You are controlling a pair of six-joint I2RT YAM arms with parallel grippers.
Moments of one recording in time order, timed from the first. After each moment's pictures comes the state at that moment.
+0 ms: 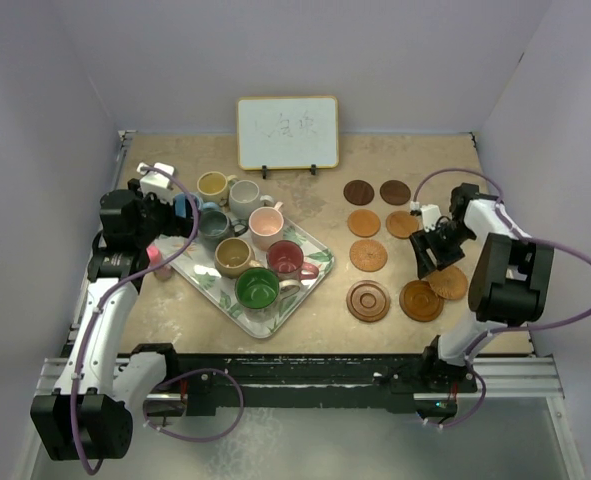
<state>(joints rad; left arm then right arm) 0.03 0.93 0.81 -0.23 0.30 0.14 -0.20 1.66 1.09 -0.98 -0.25 -0.66</state>
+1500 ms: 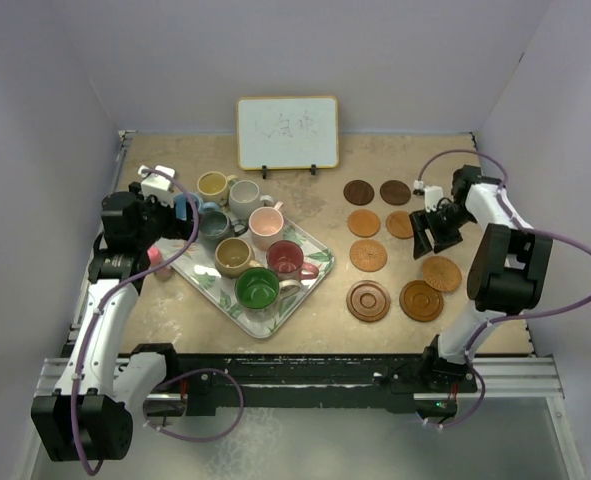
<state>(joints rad) 0.03 0.92 0.80 -0.25 0.30 0.14 -0.19 1.79 1.31 -1.02 -0.32 -0.54</state>
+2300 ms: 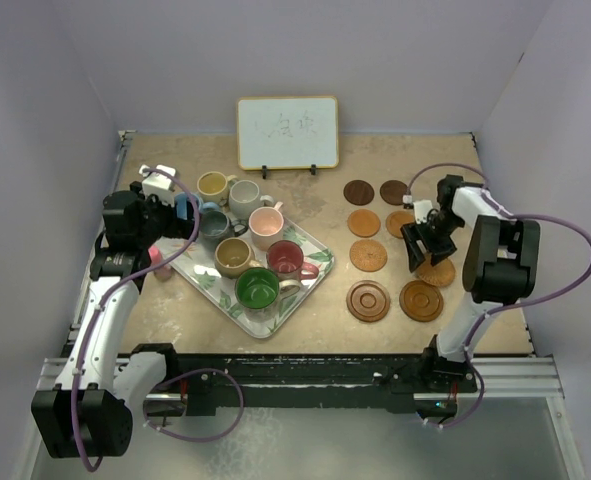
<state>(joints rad) 0.03 0.94 0.79 -0.23 0.30 0.14 -0.15 1.84 1.23 -1.00 -0.22 -0.50</state>
